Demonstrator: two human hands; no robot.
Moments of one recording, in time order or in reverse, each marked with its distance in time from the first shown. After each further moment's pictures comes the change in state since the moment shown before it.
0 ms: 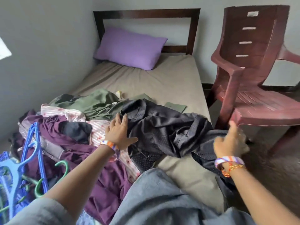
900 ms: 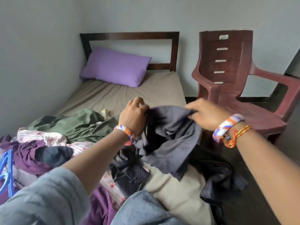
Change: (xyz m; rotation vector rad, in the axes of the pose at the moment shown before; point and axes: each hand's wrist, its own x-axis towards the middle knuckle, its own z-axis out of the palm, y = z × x) left_hand 0.046 0.107 -0.065 -0.068 0.586 0.519; right_hand 0.067 -0.132 -0.097 -0.091 -0.680 -0.706
